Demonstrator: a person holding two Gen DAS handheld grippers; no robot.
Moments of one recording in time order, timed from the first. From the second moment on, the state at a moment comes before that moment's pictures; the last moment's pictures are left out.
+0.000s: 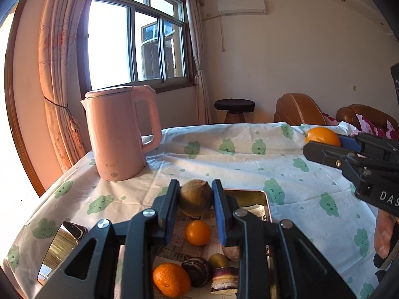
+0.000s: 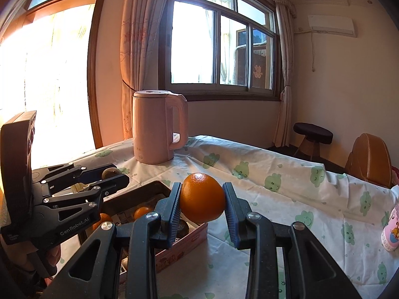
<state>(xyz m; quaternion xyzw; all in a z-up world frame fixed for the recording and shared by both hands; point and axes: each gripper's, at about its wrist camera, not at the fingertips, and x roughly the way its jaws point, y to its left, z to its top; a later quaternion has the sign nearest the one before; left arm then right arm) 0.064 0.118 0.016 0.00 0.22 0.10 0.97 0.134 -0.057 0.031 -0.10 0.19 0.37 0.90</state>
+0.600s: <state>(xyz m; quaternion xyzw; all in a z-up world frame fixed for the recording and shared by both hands) 0.081 0.153 -0.014 -0.02 0.28 0.12 0.95 0.145 0.006 -0.009 -0.12 0.24 0.39 0.88</state>
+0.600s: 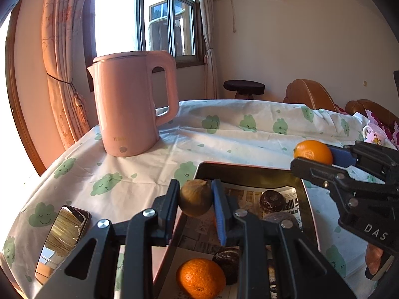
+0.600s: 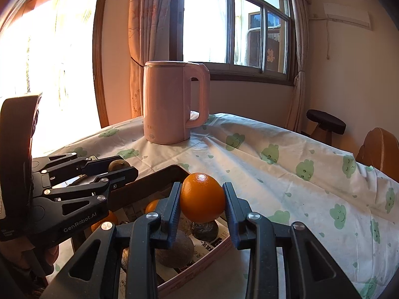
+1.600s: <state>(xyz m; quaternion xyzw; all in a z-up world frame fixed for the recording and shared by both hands) 0.095 0.155 -0.032 -0.01 0.31 0.10 0.94 0.162 0.037 -0.038 -0.14 0.28 0.38 0.87</state>
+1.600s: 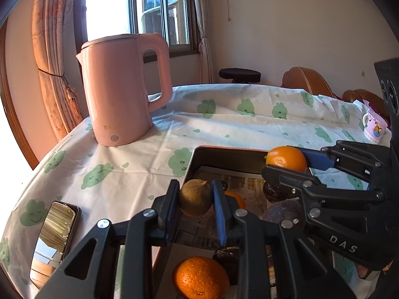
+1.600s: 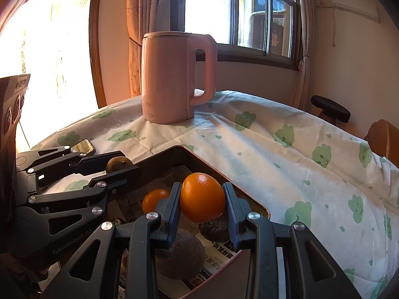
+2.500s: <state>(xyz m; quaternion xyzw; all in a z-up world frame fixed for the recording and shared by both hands) 0.092 0.159 -0.035 -0.01 0.32 0.11 0.94 0.160 0.045 -0.052 -0.16 0.31 0.40 0.85</state>
